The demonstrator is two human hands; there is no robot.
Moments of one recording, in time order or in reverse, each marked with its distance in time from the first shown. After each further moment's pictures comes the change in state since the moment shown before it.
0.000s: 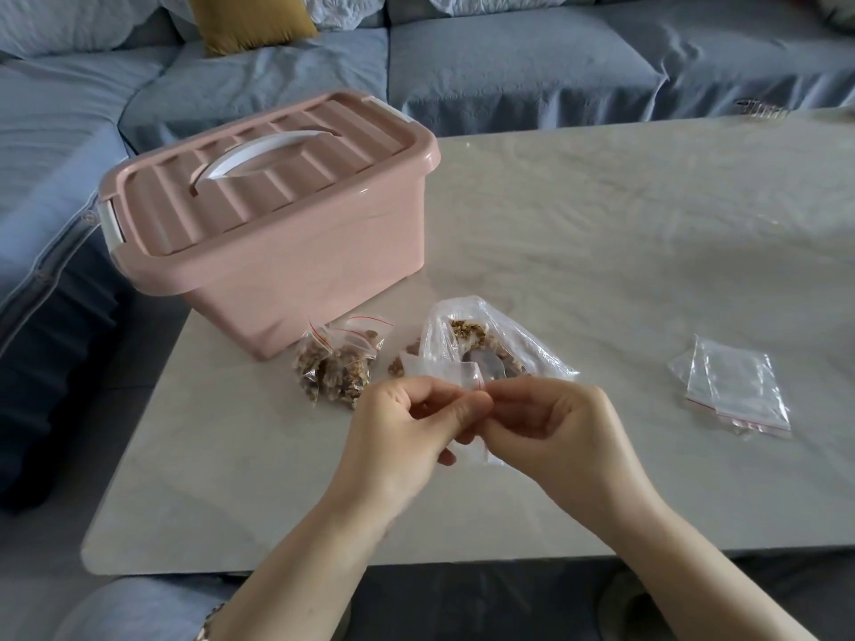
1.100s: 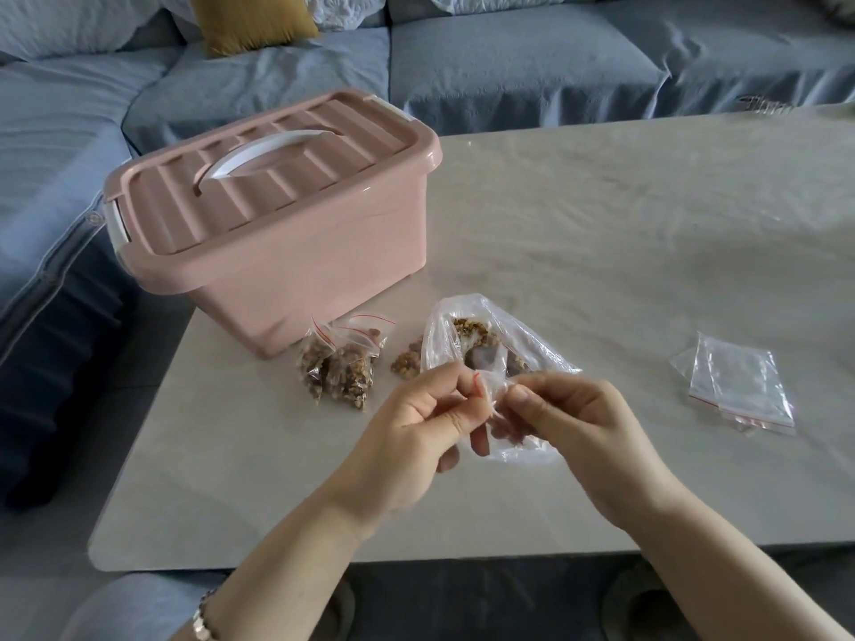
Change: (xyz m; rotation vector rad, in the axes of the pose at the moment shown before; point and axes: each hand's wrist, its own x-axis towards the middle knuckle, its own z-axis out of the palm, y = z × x) left_hand 0.000 -0.001 -0.008 -0.016 -0.330 0.136; right_hand 0.005 0.007 -0.013 0.220 -0.094 0.005
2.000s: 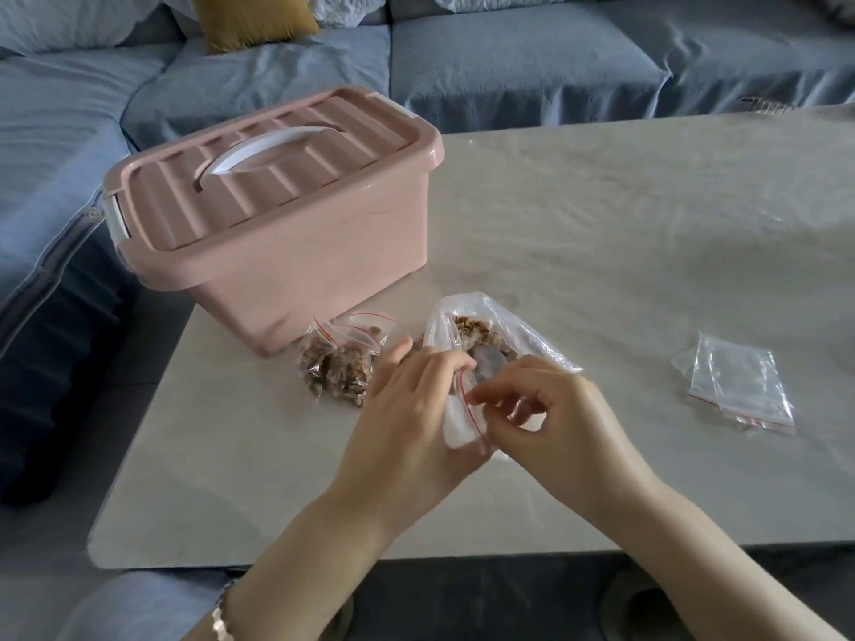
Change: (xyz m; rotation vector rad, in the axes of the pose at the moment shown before) left_hand 0.010 -0.034 -0.004 0.967 0.336 0.514; right_hand 0.006 0.001 0.014 -0.638 0.098 -0.113
